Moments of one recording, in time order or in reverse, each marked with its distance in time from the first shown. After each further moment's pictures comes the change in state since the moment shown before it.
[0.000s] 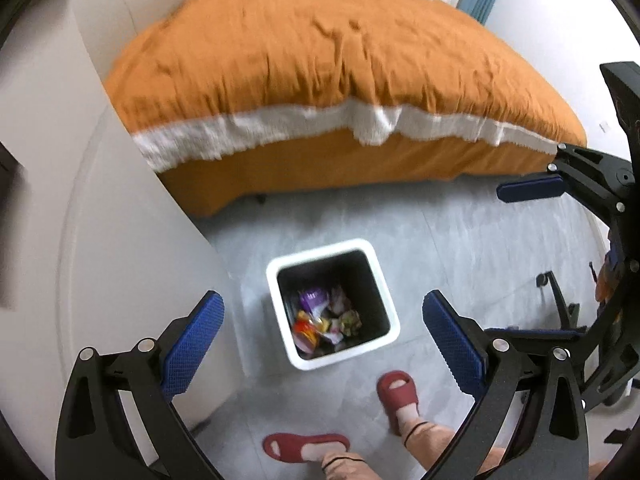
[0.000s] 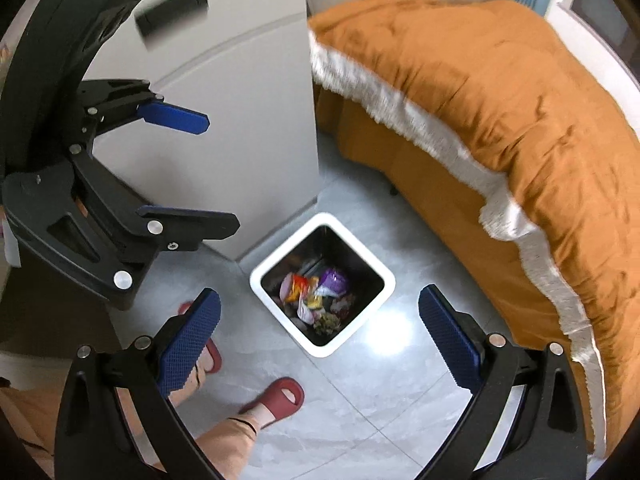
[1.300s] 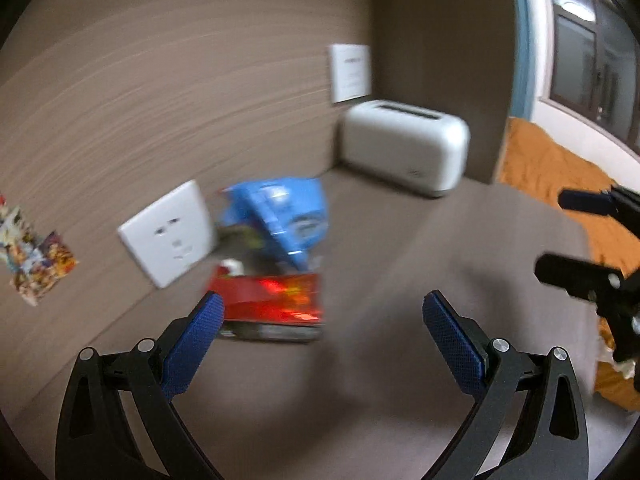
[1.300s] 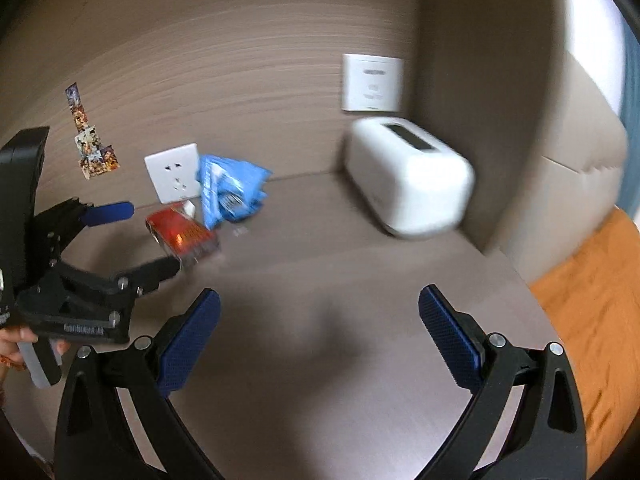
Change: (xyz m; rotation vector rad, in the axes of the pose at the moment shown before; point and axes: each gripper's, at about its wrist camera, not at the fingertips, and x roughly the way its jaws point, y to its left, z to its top) left arm -0.366 0.281 -0.137 -0.665 -0.371 0.709; right arm -0.111 0.284 0.313 -0.395 -0.435 0.262
